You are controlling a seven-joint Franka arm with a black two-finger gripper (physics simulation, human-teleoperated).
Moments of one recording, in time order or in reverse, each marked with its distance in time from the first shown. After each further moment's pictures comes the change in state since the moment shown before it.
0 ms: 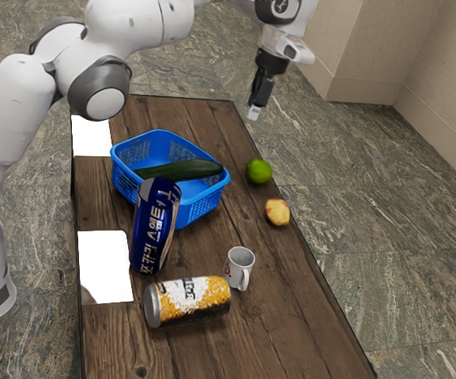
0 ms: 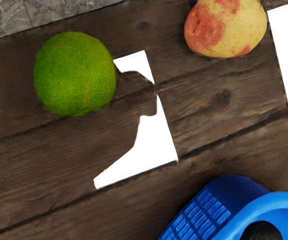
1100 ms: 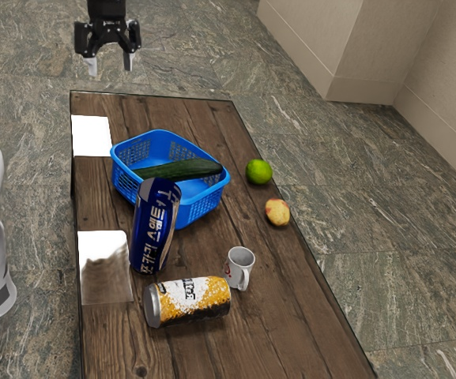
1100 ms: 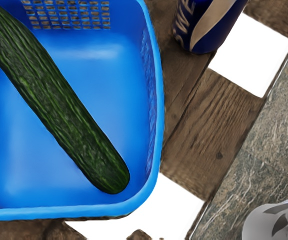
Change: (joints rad) arm -0.015 -1.225 0.032 -1.053 0.234 0.113 0.628
